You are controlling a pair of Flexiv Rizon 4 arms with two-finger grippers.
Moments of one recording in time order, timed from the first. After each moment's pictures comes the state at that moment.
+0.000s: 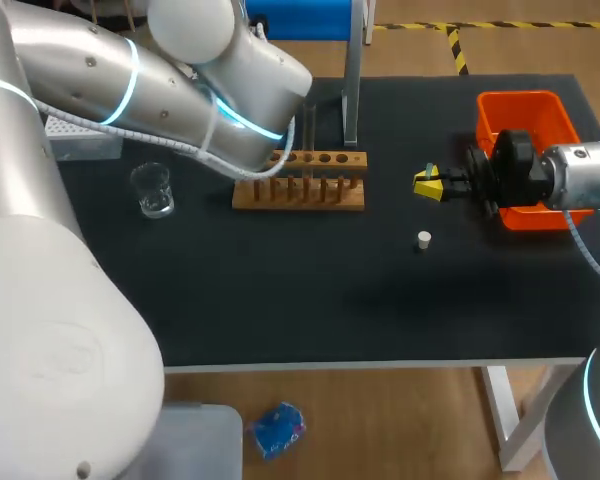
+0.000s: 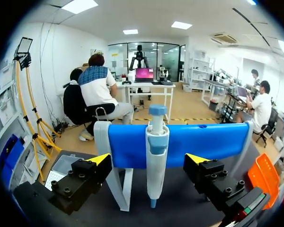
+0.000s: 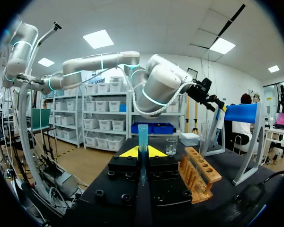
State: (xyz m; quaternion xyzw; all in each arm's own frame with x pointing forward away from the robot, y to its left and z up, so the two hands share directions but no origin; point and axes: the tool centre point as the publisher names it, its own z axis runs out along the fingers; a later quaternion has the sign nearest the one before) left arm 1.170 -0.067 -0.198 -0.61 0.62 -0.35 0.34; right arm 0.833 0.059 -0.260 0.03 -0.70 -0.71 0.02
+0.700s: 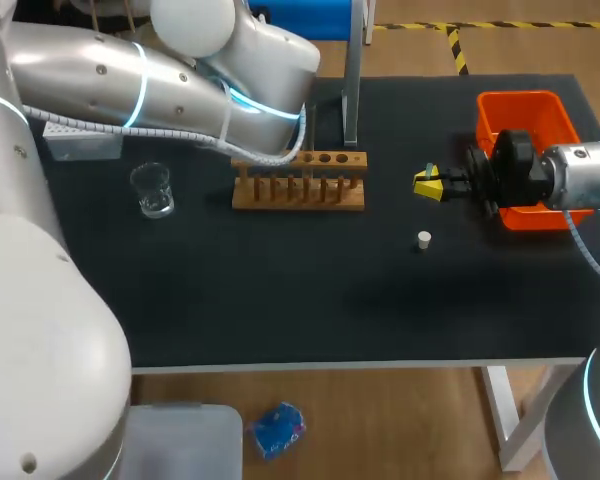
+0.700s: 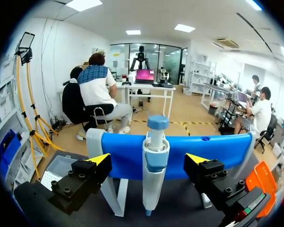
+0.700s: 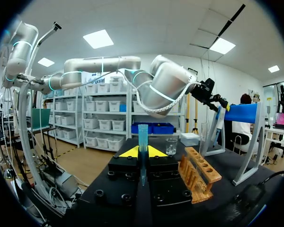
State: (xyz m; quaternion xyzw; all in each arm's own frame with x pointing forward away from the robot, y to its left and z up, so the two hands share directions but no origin) left arm 1.188 -0.071 -0.196 -0.62 0.61 -0.37 0.33; right arm 0.833 0.059 -0.260 0.03 -0.70 -0.71 0.02
